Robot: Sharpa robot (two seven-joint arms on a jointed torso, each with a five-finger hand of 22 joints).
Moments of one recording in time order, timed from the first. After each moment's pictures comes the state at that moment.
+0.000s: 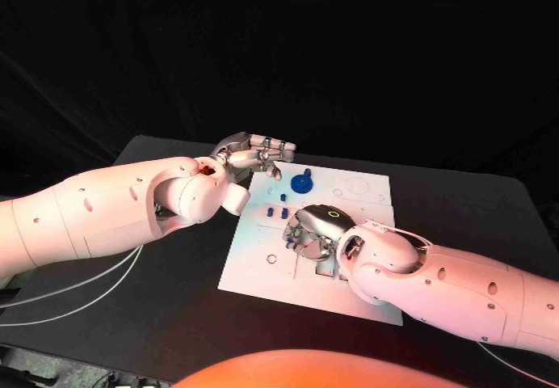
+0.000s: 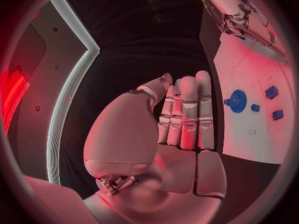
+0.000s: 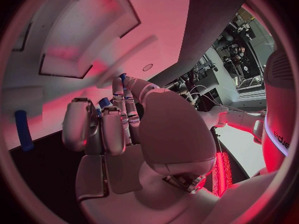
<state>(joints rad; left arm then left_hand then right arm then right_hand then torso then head) 1.16 -0.90 0.03 1.58 -0.10 -0.27 0.20 1.38 -0.16 0.45 0.00 0.05 1.09 0.16 0.08 0.12 1.18 0.08 0.23 0.22 1.26 0.01 0.93 0.59 0.17 1.04 0.10 0.88 0.59 1.07 -0.52 -0.13 1.54 -1.60 -0.34 -0.23 1.41 -0.12 0.48 0.04 0.21 1.11 0.13 0.18 0.14 1.17 0.07 0.25 0.15 1.47 -0.01 1.38 1.31 0.08 1.41 0.08 1.25 1.31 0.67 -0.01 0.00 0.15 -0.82</state>
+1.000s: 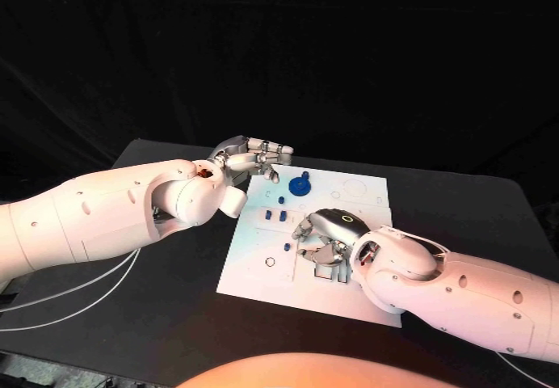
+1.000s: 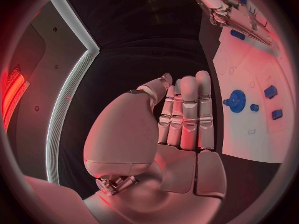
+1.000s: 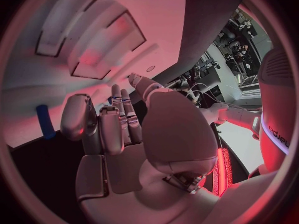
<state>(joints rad) 1.16 -0.90 0.03 1.57 -0.10 -0.26 0.19 1.38 -0.16 0.45 0.00 0.05 1.08 0.16 0.08 0.12 1.18 0.09 0.23 0.22 1.25 0.01 0.93 0.58 0.17 1.04 0.10 0.87 0.59 1.08 -0.63 -0.13 1.62 -1.58 -0.37 -0.23 1.34 -0.17 0.38 0.04 0.22 1.01 0.15 0.12 0.12 1.01 0.10 0.19 0.12 1.46 0.01 1.38 1.31 0.08 1.38 0.12 1.17 1.31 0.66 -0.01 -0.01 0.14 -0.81</state>
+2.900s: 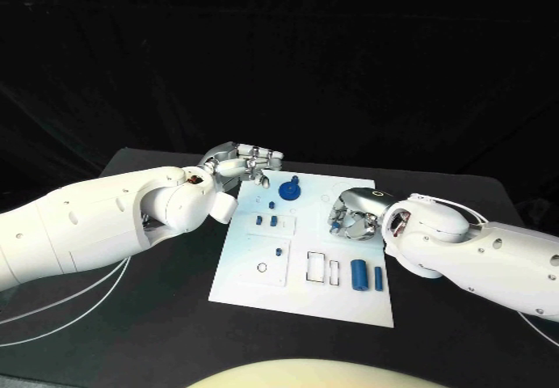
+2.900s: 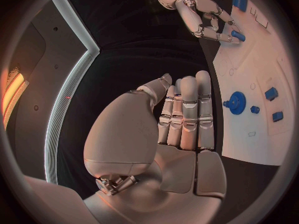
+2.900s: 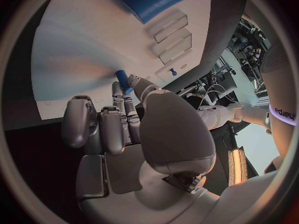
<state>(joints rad) 1.16 -0.90 0.03 1.56 -0.10 -0.25 0.18 1.37 -0.15 0.45 0.01 0.05 1.08 0.16 0.08 0.12 1.17 0.08 0.24 0.22 1.25 0.01 0.93 0.59 0.17 1.04 0.10 0.87 0.59 1.18 -0.71 -0.12 1.52 -1.53 -0.20 -0.22 1.40 -0.10 0.36 0.04 0.21 1.09 0.13 0.13 0.14 1.08 0.07 0.29 0.12 1.46 0.00 1.38 1.30 0.08 1.41 0.10 1.21 1.31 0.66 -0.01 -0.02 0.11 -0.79</state>
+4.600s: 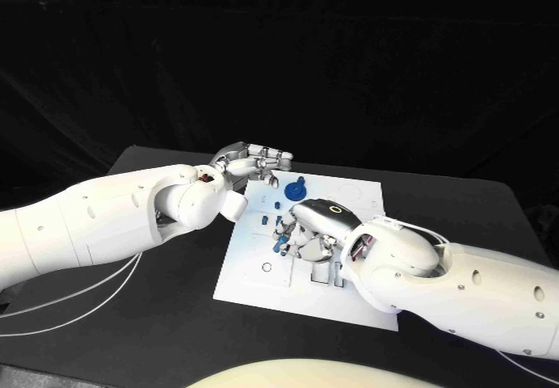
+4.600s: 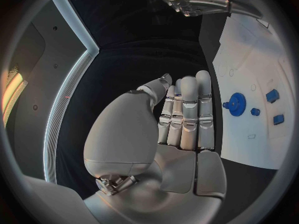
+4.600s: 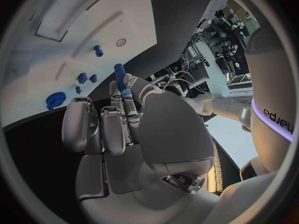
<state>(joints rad) 1.16 -0.87 0.03 1.54 -0.09 -0.25 0.17 1.37 -0.15 0.44 0.00 0.05 1.08 0.16 0.08 0.12 1.17 0.09 0.24 0.22 1.25 0.01 0.93 0.59 0.17 1.04 0.10 0.87 0.58 1.12 -0.60 -0.11 1.73 -1.55 -0.34 -0.21 1.42 -0.08 0.42 -0.01 0.21 1.13 0.13 0.14 0.15 1.10 0.09 0.28 0.12 1.46 -0.01 1.39 1.30 0.08 1.43 0.08 1.24 1.31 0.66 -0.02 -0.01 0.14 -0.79</state>
